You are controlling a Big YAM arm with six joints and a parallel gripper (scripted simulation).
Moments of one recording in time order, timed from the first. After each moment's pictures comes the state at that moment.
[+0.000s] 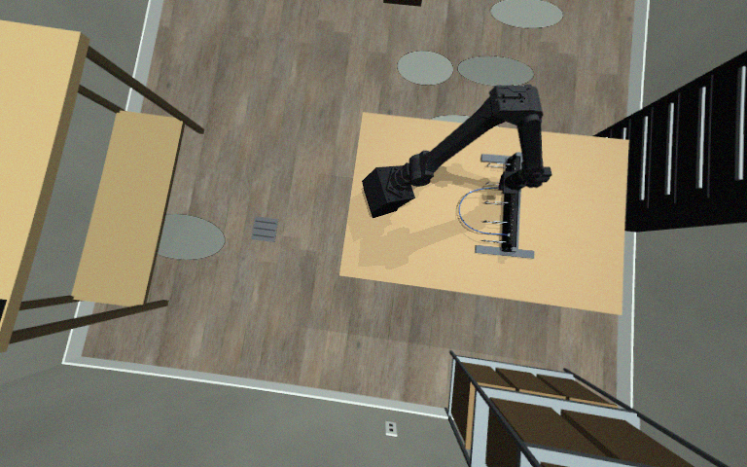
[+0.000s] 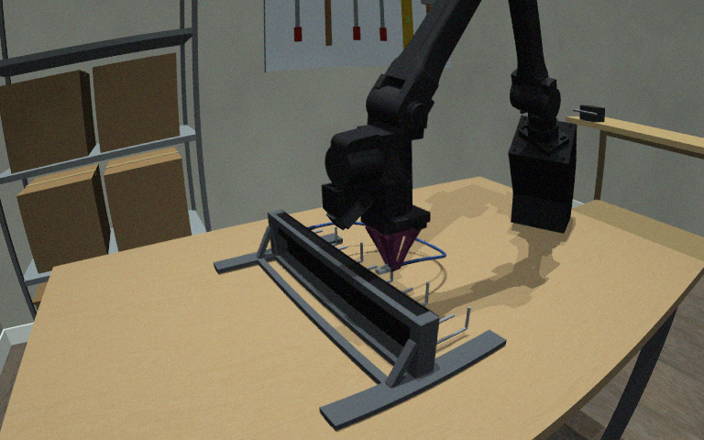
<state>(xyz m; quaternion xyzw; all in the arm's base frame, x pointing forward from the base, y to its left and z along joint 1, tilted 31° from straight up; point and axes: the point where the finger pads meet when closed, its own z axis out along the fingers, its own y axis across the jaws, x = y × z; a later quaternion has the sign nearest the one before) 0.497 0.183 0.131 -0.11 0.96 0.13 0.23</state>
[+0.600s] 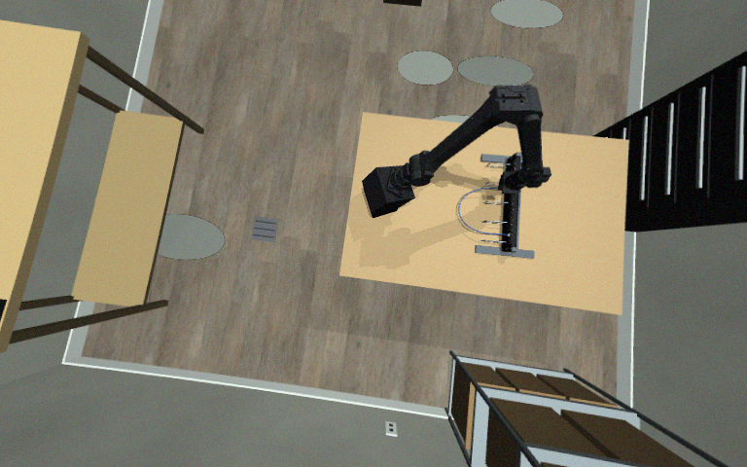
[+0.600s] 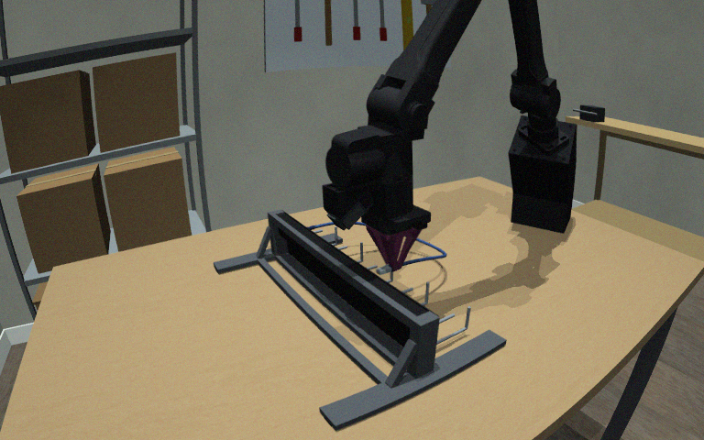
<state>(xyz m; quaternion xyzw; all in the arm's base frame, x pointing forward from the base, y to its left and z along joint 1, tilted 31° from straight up) 0.496 0.183 0.130 -0.11 0.96 0.13 0.23</state>
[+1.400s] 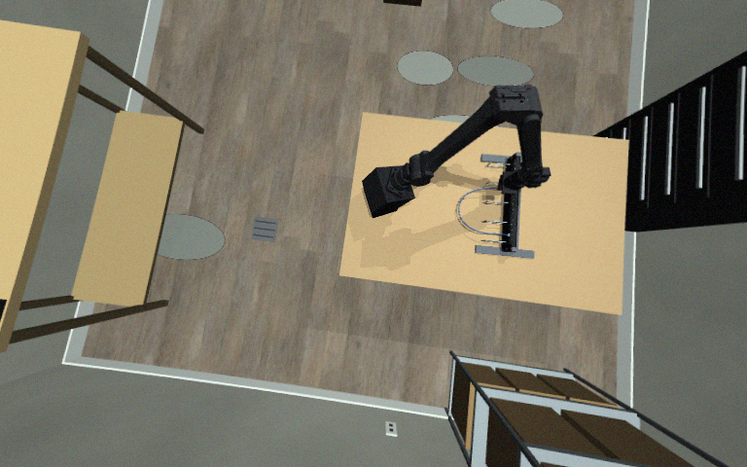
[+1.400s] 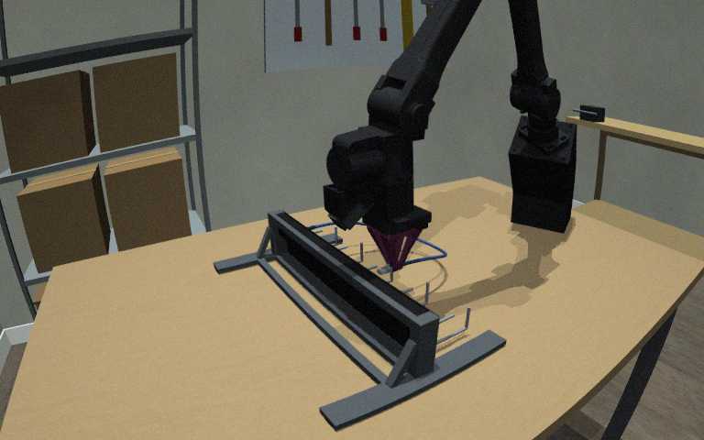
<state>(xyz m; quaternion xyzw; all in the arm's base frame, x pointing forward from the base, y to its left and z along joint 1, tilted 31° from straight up) 0.495 0.182 0.128 -0.11 0.96 0.13 0.23</state>
